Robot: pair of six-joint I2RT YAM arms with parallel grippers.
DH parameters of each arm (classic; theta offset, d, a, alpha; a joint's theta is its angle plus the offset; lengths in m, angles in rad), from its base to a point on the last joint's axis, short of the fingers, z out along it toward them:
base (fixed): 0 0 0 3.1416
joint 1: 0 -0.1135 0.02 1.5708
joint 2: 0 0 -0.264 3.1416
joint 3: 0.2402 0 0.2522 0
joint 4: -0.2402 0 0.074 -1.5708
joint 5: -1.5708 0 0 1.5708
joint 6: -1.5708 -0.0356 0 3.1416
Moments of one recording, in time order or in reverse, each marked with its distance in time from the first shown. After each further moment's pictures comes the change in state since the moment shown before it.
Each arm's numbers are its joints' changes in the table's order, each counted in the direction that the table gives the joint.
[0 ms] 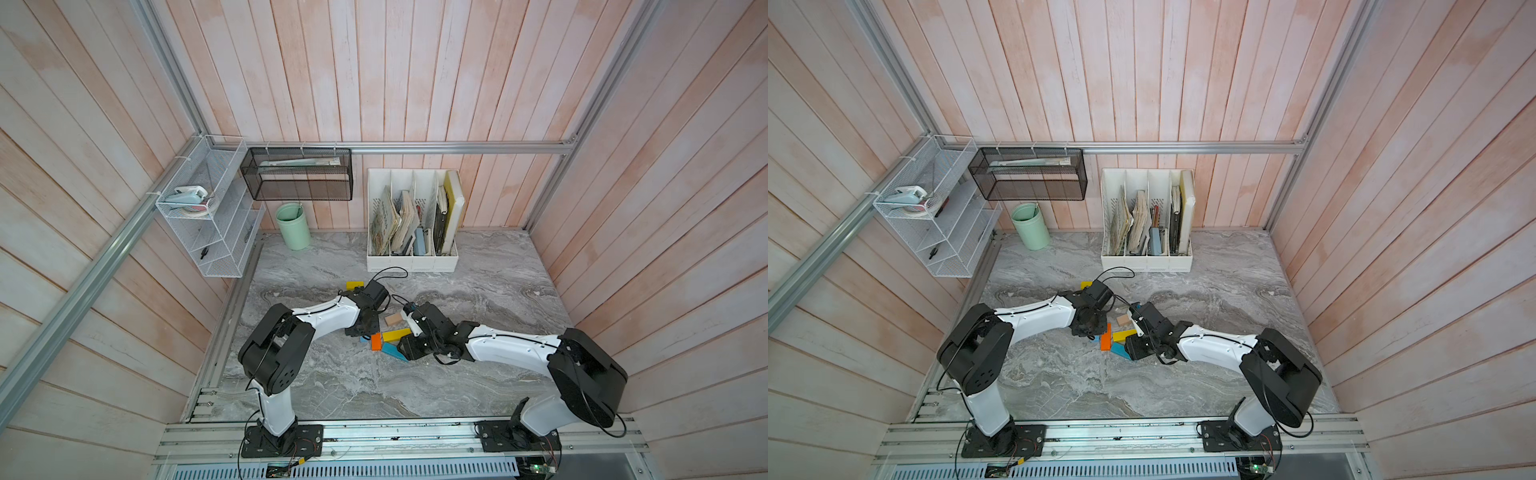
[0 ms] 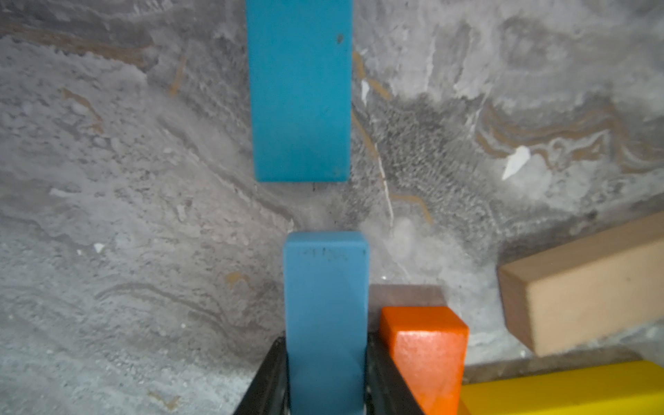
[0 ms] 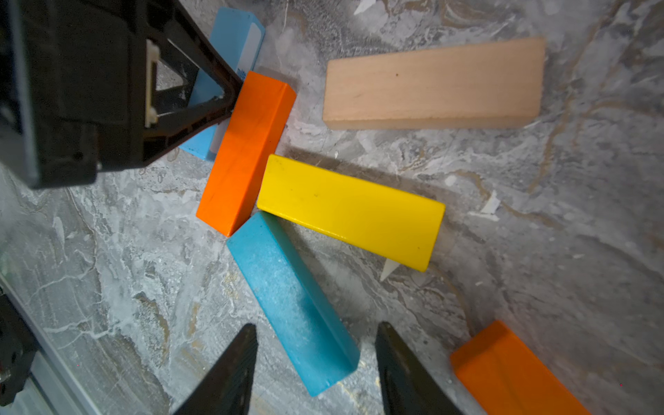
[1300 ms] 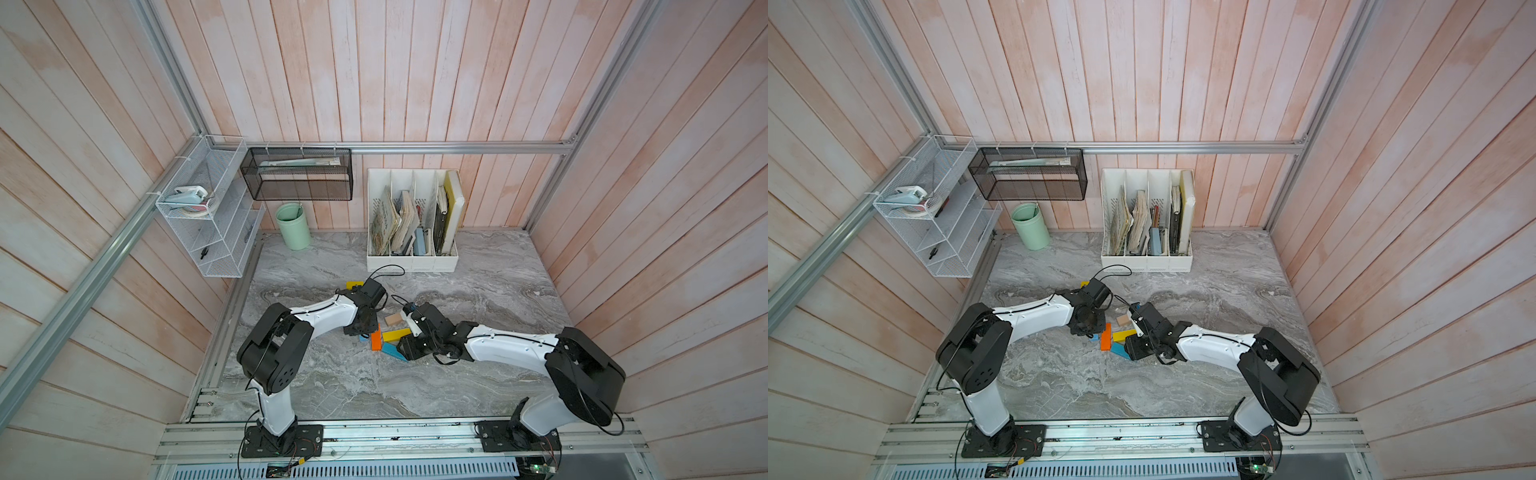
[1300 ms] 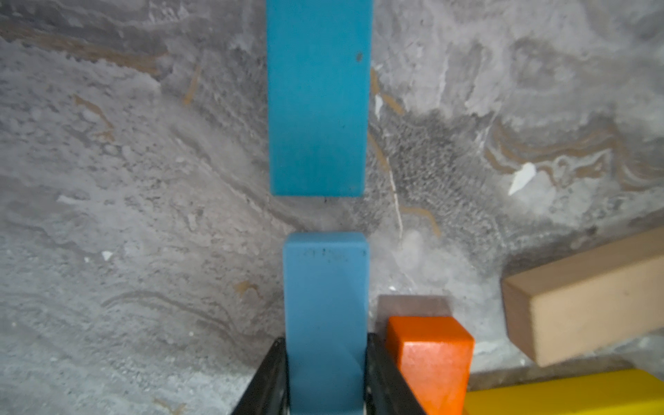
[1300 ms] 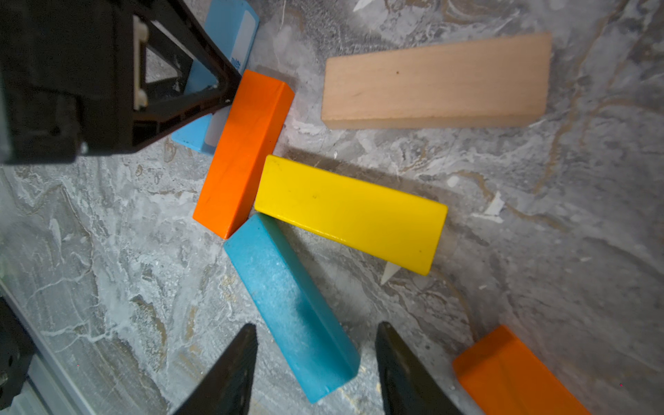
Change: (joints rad) left arm -0.030 -0.001 0.000 0.005 -0.013 0.001; right arm 0.000 0.011 0.000 0.010 0.000 -0.003
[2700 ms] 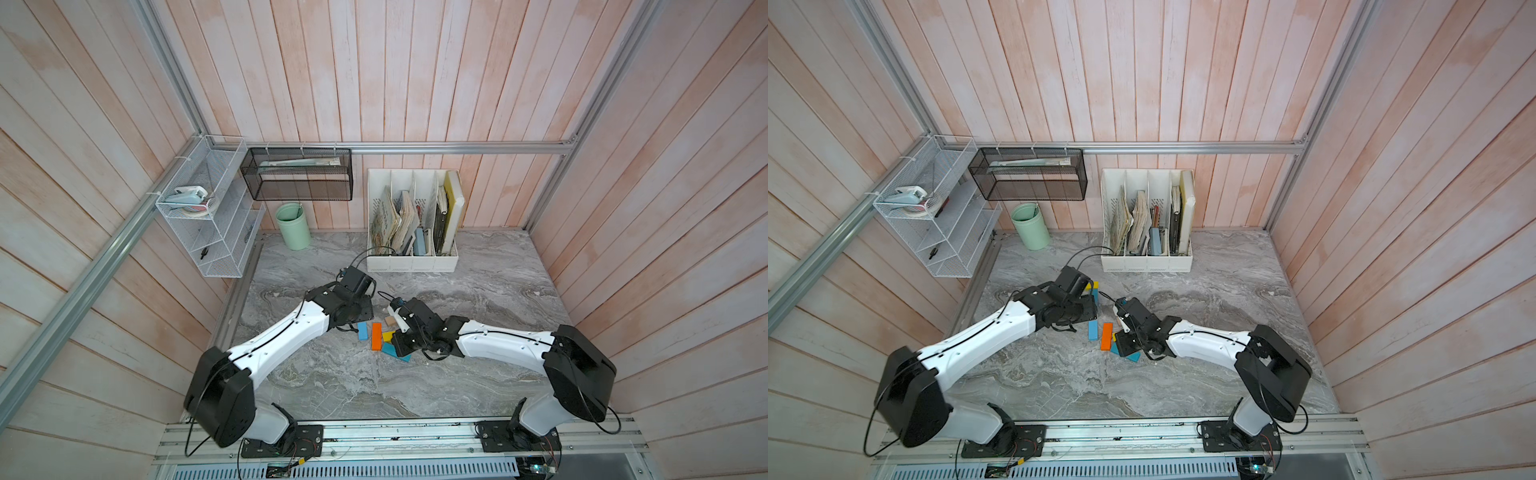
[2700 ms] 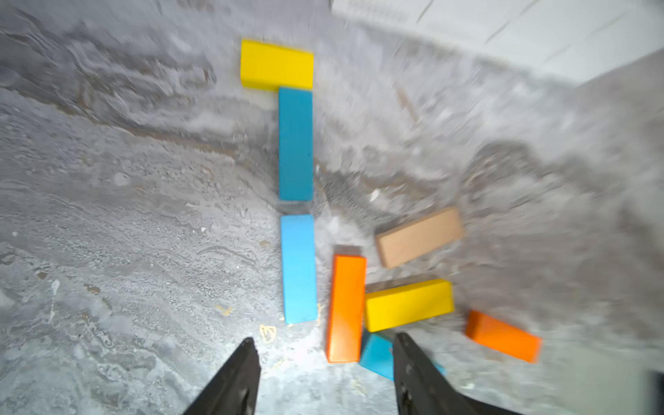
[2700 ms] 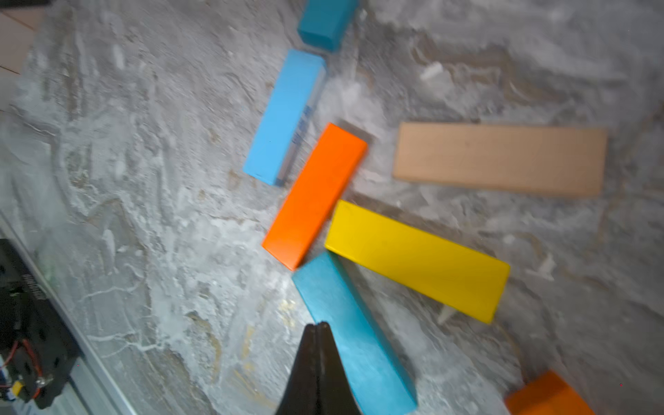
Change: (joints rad) left arm -0.014 -0.448 0.006 -0.100 0.004 0.007; right arm -0.082 0.067 0.187 -0.060 -0.026 0.000
